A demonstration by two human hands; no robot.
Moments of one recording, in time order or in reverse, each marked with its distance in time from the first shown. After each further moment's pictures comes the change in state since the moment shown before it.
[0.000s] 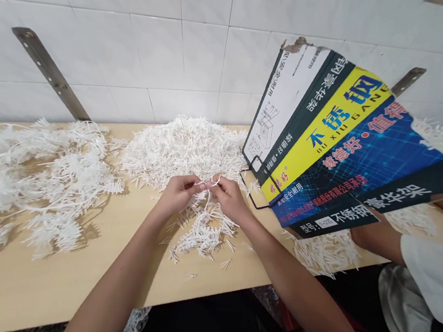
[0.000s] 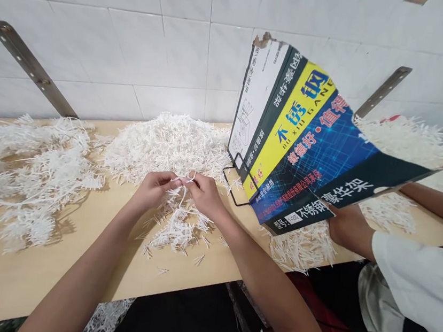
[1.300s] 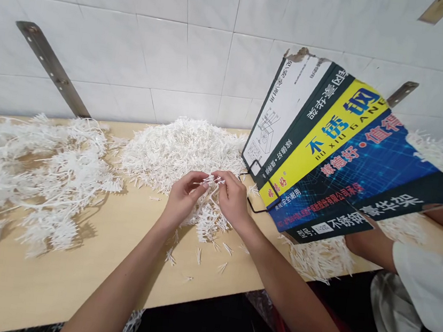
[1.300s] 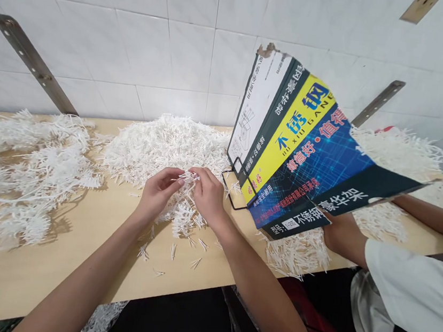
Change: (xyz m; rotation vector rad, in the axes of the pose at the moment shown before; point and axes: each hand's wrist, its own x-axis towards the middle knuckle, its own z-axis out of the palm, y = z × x) left_hand -0.007 -0.003 0.025 -0.134 0.185 0.183; right_hand 0.000 0.003 -0.010 -0.492 0.217 -0.340
